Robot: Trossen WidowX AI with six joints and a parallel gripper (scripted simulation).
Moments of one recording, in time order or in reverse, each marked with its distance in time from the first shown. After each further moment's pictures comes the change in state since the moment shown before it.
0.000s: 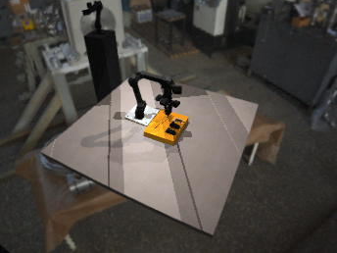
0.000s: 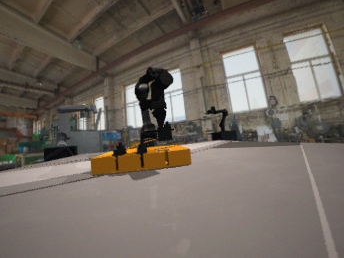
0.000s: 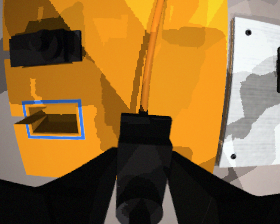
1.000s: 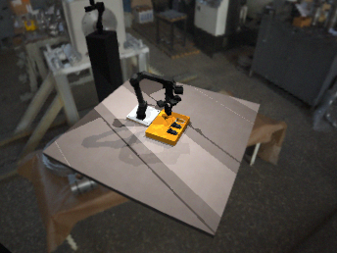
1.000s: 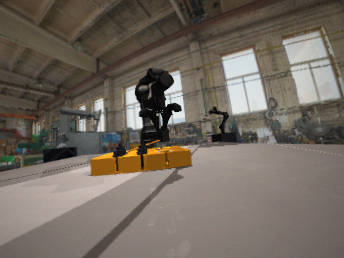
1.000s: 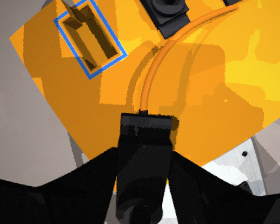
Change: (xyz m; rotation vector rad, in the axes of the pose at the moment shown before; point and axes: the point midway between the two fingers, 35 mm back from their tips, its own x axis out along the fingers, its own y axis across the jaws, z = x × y) arm 0.000 0.000 0.000 -1.044 0.000 0.000
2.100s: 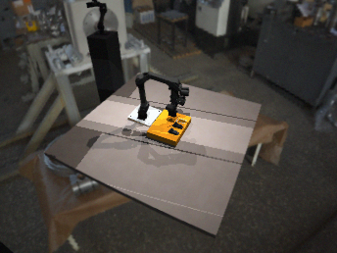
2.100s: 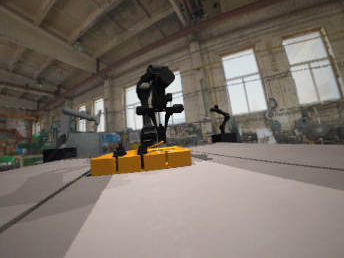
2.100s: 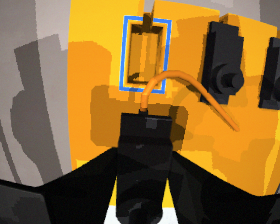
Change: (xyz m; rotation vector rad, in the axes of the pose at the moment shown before) arm 0.001 0.019 0.027 -0.616 0.003 -0.005
